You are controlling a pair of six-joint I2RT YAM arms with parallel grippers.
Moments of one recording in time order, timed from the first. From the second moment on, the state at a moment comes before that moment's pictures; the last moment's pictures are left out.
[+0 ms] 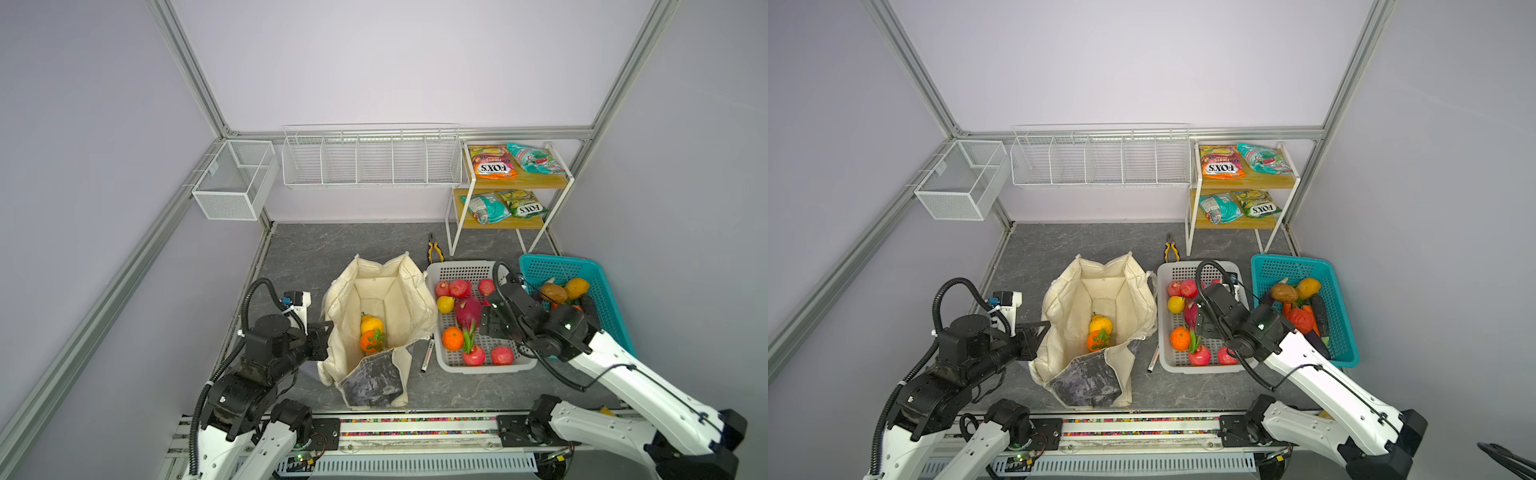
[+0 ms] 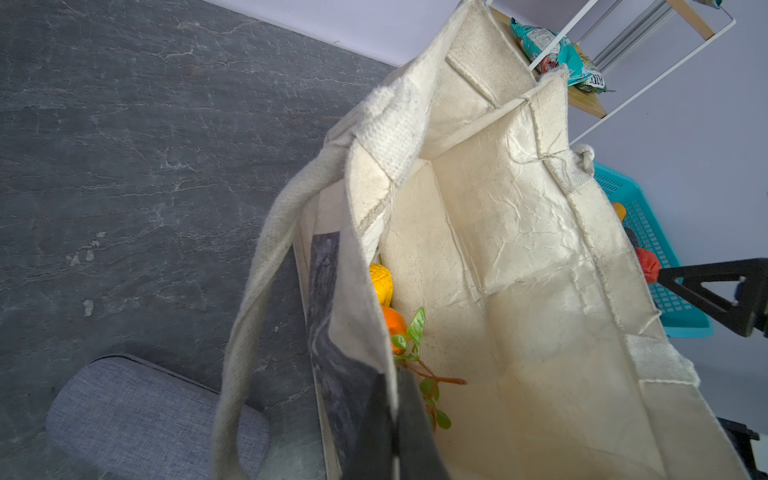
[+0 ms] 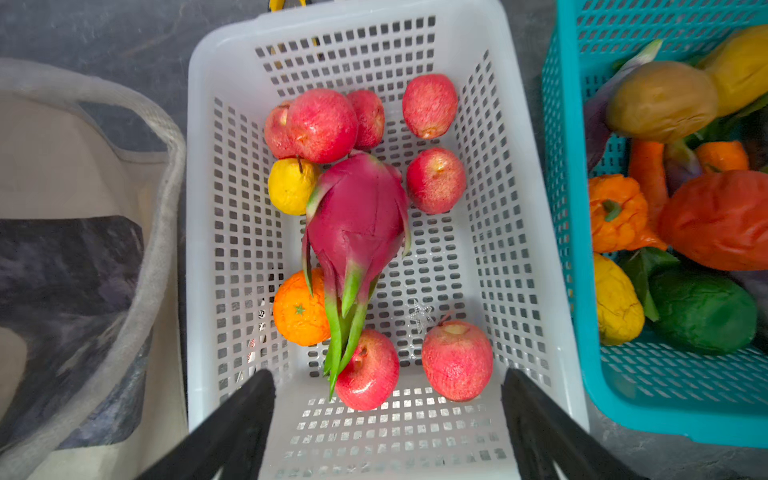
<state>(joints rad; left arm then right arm) -0.40 0.49 0.84 -0.88 0.16 -0.44 0.76 1.04 1.09 -1.13 0.38 0.76</state>
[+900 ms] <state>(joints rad) -0.40 0.45 0.83 -0.88 0.17 -0.44 0.51 1.59 1.33 -1.05 0.09 0.33</state>
